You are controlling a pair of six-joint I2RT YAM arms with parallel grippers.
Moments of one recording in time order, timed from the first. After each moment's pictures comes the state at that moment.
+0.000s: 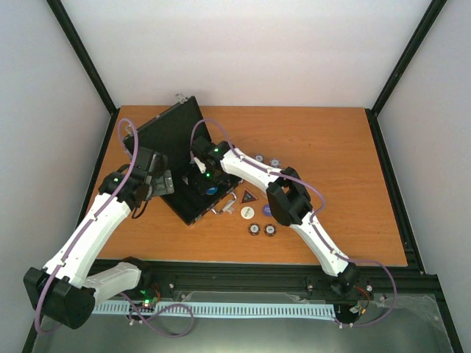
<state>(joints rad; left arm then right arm) -0.35 1.06 1.03 -1.01 -0.38 -0.52 0.85 2.50 2.24 -1.01 -0.13 0.16</state>
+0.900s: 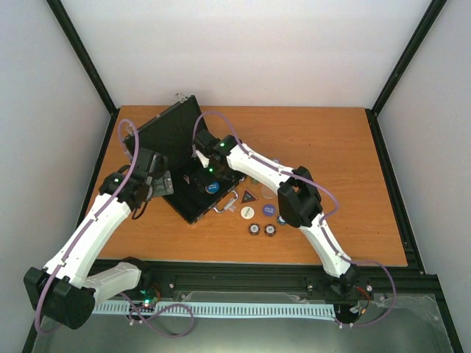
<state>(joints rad) -0.35 1.06 1.02 -1.01 -0.40 -0.52 0.85 2.37 2.19 -1.02 -0.15 0.16</state>
